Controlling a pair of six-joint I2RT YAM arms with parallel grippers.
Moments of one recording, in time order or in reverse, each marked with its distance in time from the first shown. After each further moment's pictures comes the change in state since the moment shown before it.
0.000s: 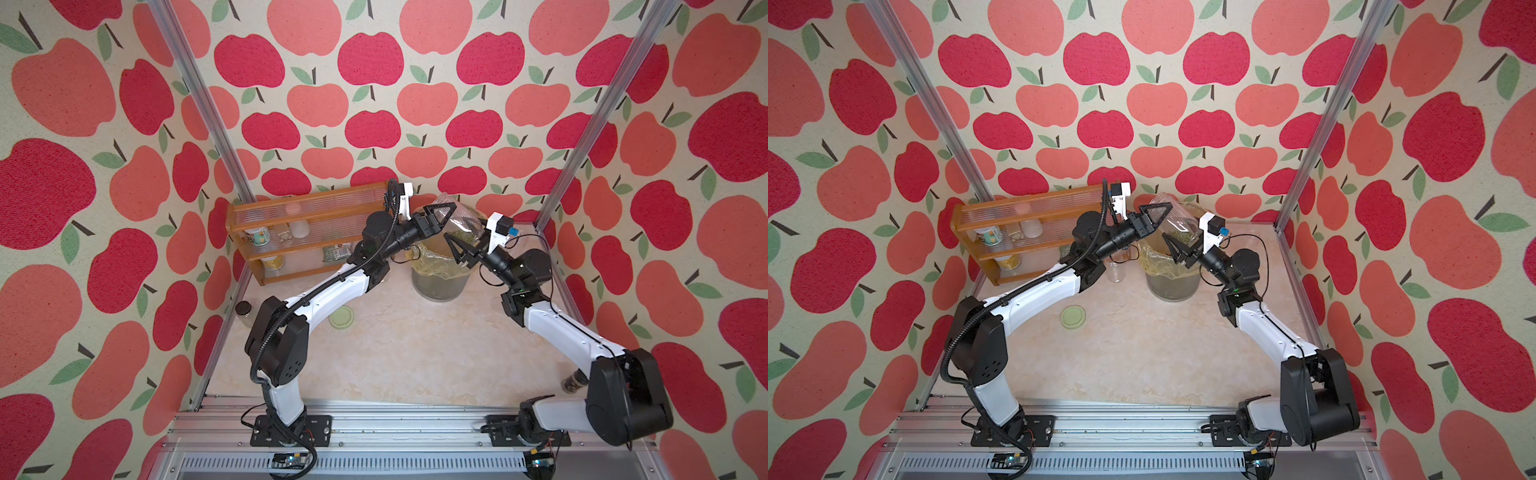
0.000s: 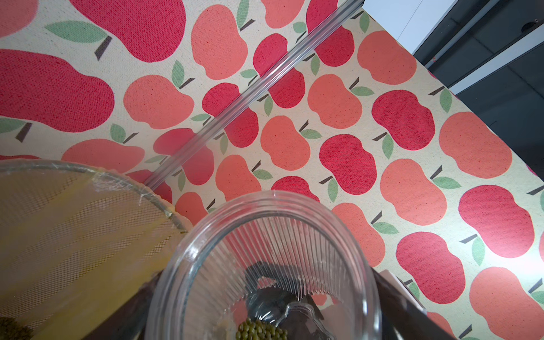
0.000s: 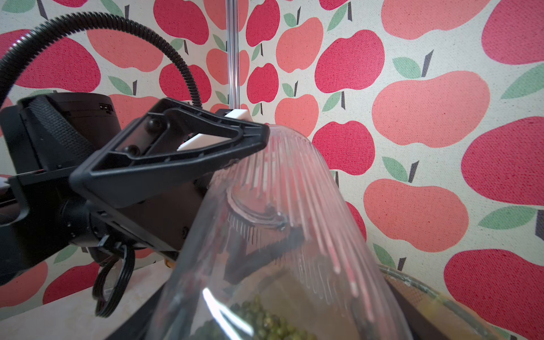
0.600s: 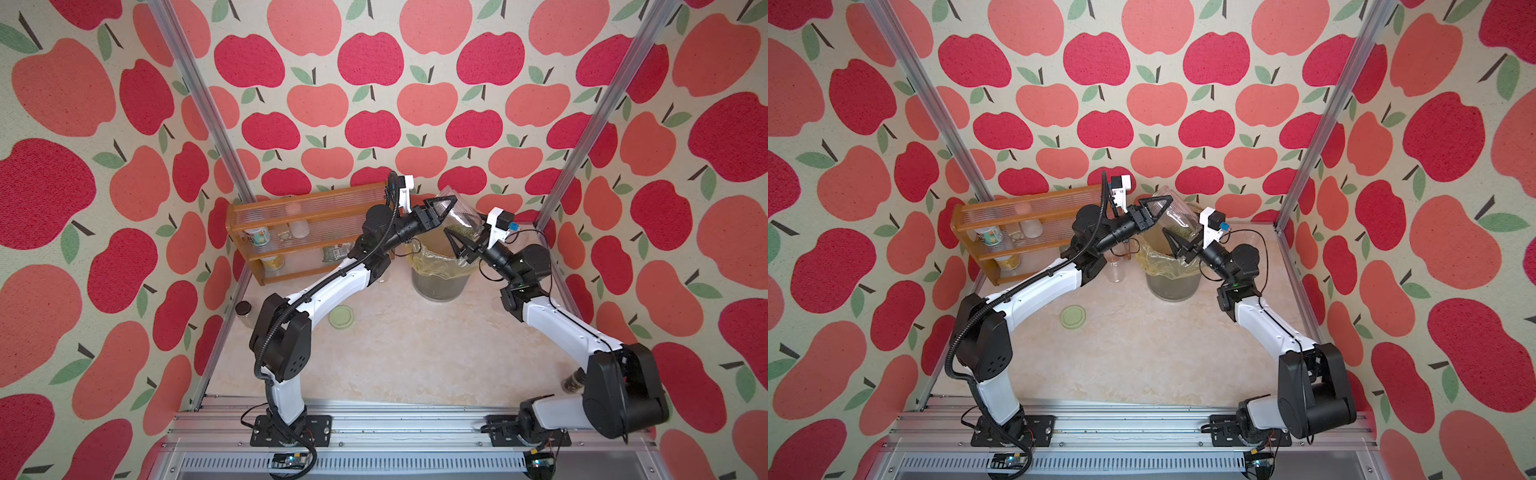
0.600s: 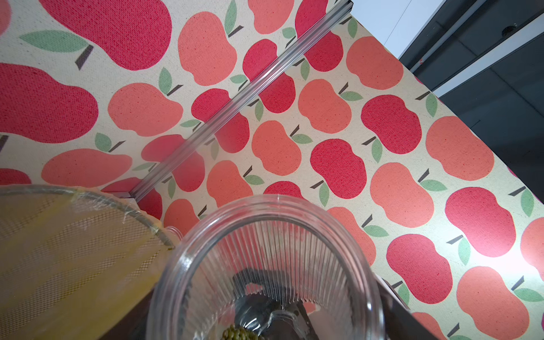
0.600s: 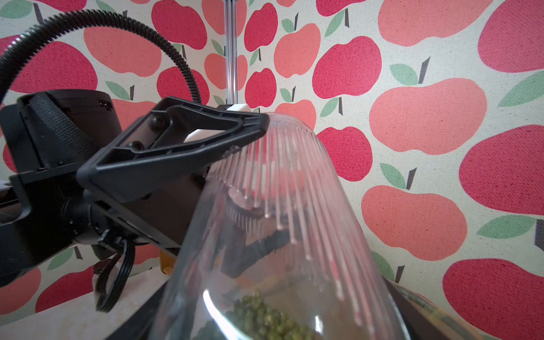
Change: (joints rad) left arm 0.013 0.039 0.090 -0.019 0.042 -0.017; right arm -0.008 0.024 0.044 0.001 -0.002 0.007
